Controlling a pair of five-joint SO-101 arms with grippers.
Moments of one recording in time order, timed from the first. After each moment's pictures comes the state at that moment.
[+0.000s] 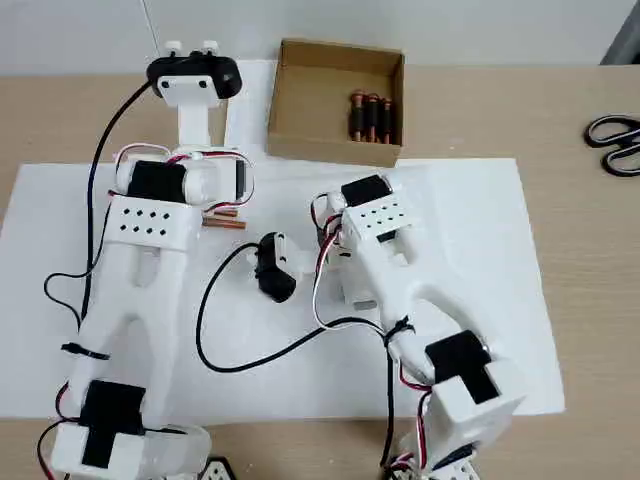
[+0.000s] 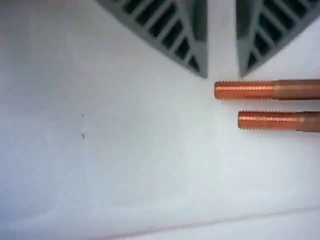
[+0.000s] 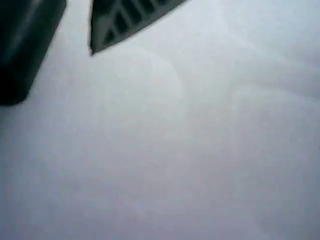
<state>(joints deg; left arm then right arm) 4.3 -4.6 3.1 70.7 10.9 -25.0 10.9 5.7 86.5 74.7</state>
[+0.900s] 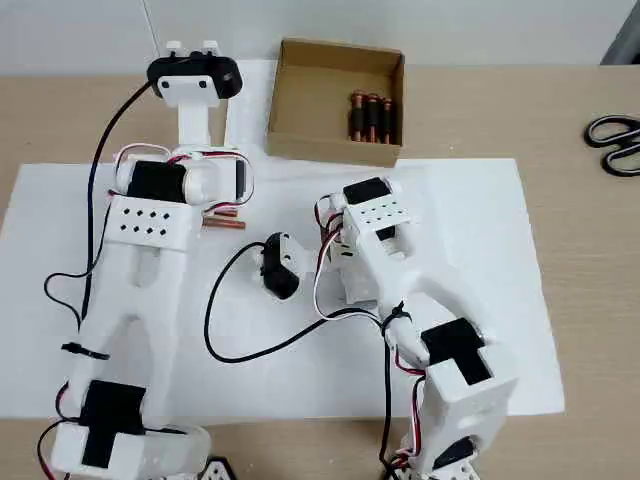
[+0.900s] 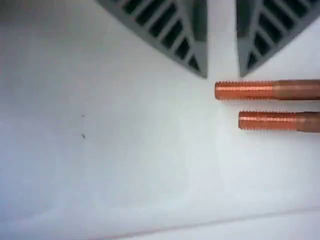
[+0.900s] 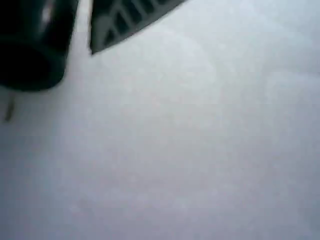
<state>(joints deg) 4.3 -4.6 3.1 70.7 10.9 -23.5 15.3 5.7 83.5 74.7</state>
